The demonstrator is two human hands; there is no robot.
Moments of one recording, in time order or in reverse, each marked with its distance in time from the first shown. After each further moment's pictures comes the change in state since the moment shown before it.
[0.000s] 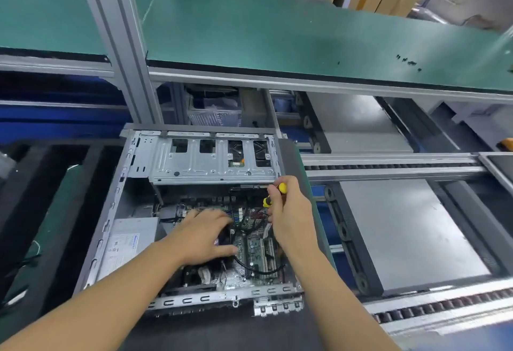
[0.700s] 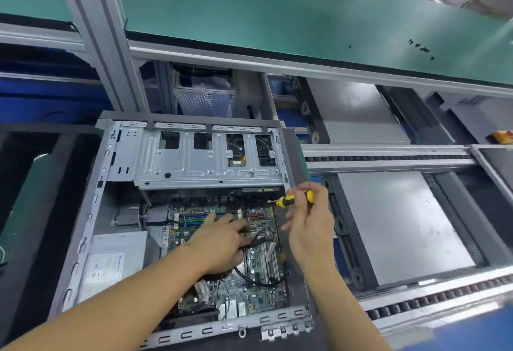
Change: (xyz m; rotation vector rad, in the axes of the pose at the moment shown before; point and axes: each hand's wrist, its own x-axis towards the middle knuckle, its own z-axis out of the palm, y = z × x) left_hand 0.045 0.014 0.017 0.114 -0.117 0.185; right_hand 0.005 0.012 0.003 0.147 0.153 0.072
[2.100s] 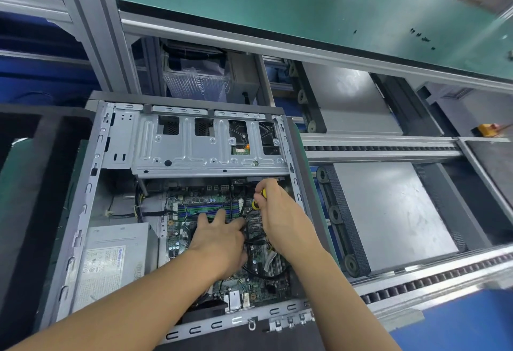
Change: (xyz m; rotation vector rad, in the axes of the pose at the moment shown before) left_hand -0.015 0.024 -0.009 0.050 -0.164 -0.217; right_hand 0.000 0.002 0.033 -0.624 -0.481 -0.143
